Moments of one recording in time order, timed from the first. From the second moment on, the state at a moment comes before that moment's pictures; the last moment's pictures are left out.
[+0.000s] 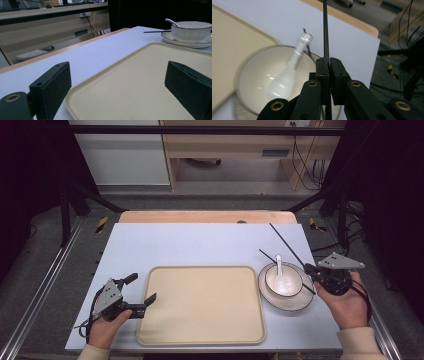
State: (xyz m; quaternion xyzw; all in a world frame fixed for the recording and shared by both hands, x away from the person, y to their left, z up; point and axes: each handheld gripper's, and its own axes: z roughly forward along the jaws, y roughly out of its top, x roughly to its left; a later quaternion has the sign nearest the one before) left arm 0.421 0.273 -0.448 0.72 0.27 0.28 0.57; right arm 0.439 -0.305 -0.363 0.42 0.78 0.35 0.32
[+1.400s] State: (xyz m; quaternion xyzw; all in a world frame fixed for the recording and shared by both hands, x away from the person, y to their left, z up) left arm 0.423 0.278 -0.446 0.71 0.28 0.28 0.58; right arm 0.381 -0.120 -0.455 0.40 0.84 0.33 0.16
